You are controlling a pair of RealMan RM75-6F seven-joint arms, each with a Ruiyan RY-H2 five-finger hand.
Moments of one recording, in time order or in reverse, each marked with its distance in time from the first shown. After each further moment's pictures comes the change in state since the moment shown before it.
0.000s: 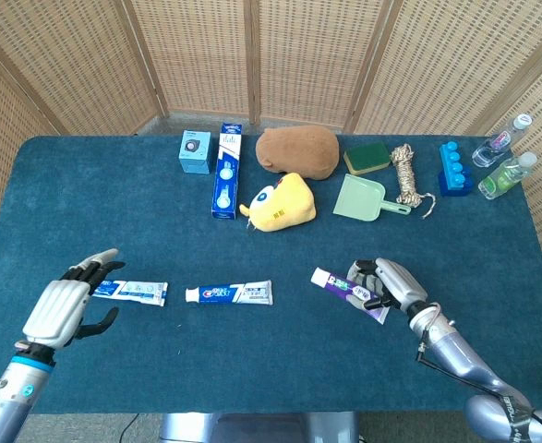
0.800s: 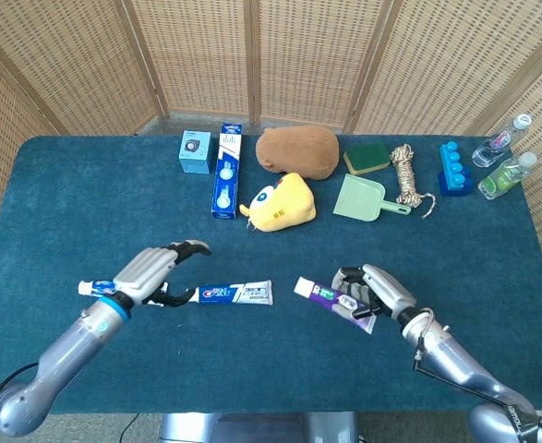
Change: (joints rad) left arm -0.435 -0.073 -0.178 0.087 -0.420 -0.427 -0.114; right arm 0.022 0.047 -0.005 -0.100 -0.052 -0.015 0.114
